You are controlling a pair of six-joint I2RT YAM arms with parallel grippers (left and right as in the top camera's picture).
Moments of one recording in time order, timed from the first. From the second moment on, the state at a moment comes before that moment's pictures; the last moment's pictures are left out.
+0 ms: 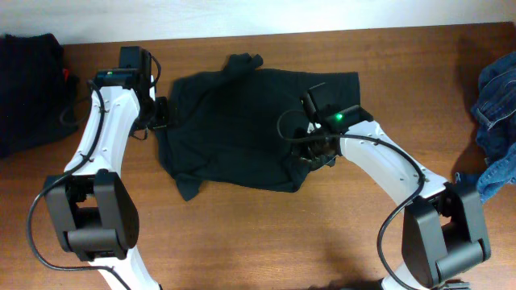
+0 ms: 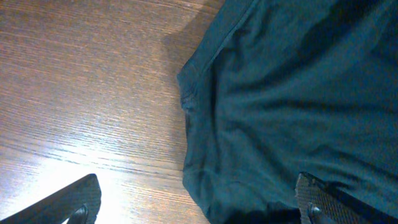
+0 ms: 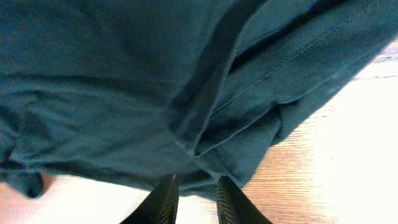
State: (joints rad) left arm -0.02 2.00 1.70 -1.08 -0.09 -0.19; right arm 0.35 1.76 1.25 -0.80 -0.19 0.67
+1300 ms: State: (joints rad) left arm -0.02 2.00 1.70 -1.08 -0.09 -0.19; right arm 0.38 1.85 1.17 -0.60 -0.16 0.85
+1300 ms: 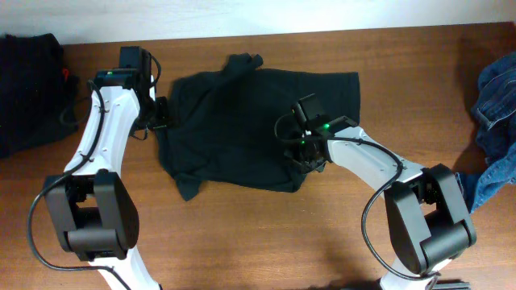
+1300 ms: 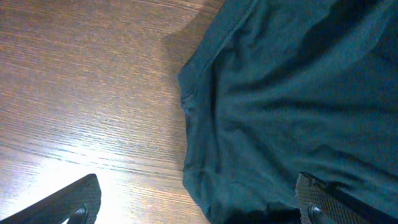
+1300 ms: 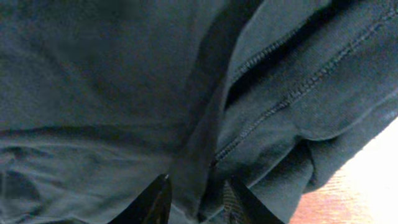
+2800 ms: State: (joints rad) left arm -0.02 2.00 1.70 -1.08 -0.09 -0.19; right arm 0.38 1.85 1.15 -0.55 -0.16 0.95
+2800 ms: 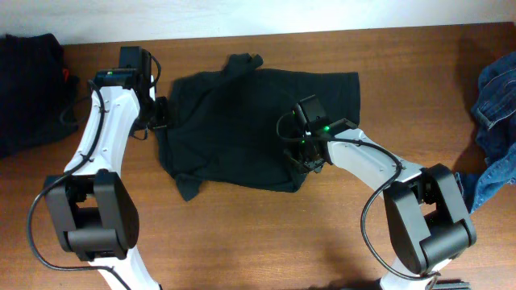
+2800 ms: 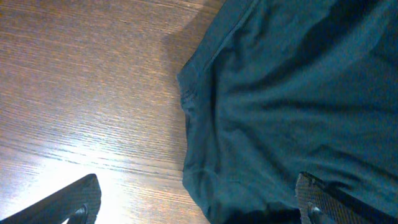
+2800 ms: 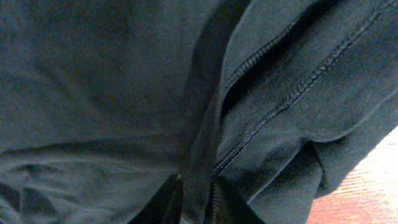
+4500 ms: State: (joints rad) left arm -0.02 2.00 1.70 -1.08 -0.09 -0.19; right arm 0.27 1.77 1.15 -0.91 -0.12 0.57
